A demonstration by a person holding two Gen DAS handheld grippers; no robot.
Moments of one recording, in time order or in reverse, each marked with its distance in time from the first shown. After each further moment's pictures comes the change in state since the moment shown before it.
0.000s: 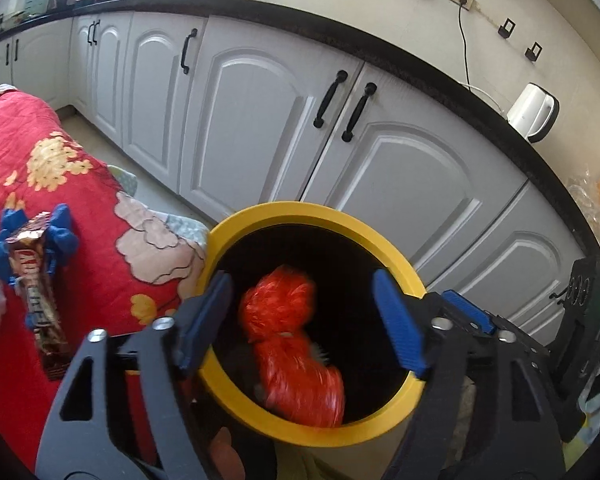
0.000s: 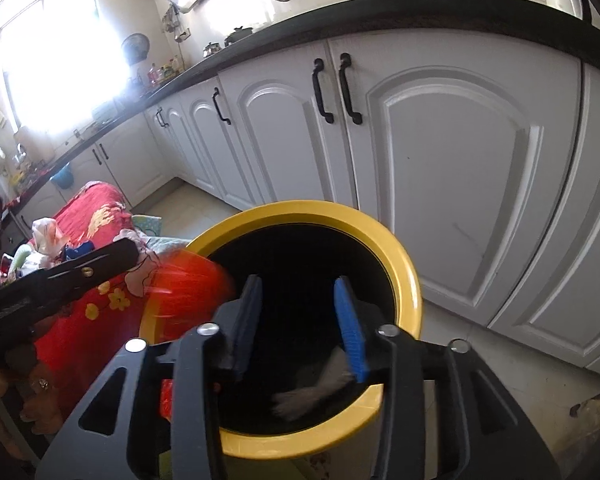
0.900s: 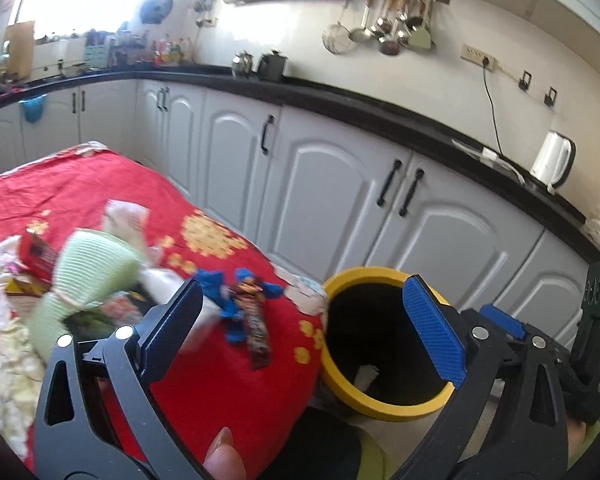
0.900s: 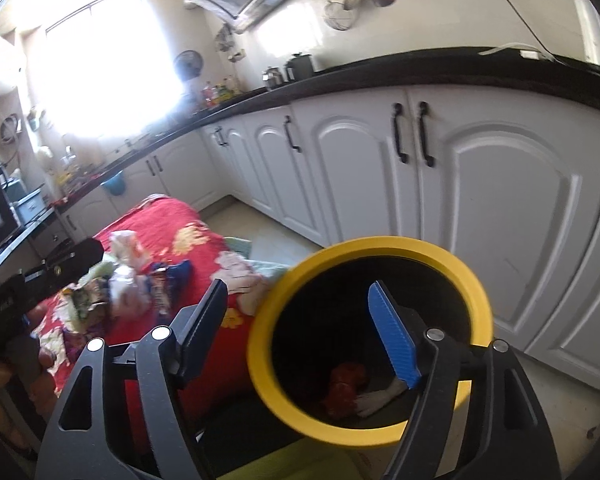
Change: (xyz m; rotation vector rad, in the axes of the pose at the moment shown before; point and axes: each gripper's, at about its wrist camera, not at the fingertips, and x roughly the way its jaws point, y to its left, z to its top) left arm -0.142 0.050 0.006 -0.001 -0.248 0.203; right arm -0.049 0.085 0.013 -0.090 -0.078 0.181
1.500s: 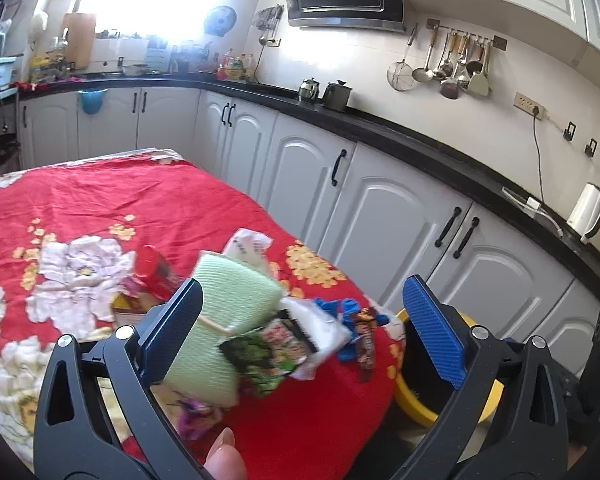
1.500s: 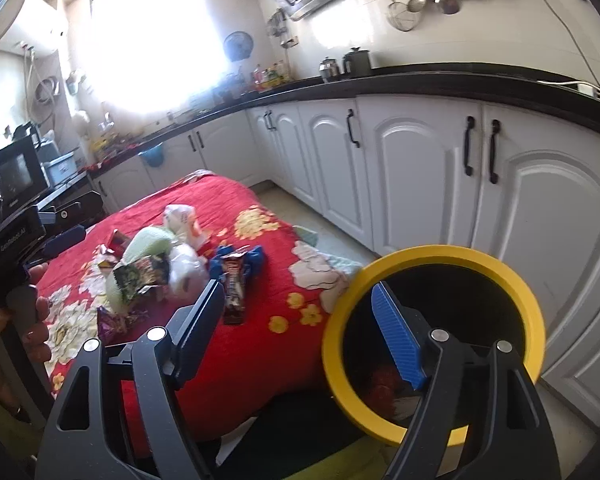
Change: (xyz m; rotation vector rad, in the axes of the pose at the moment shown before) left arm -0.049 0.084 0.014 -0.097 -0.073 0.143; right arm 0.014 0.072 -0.002 -0.131 0.047 0.104
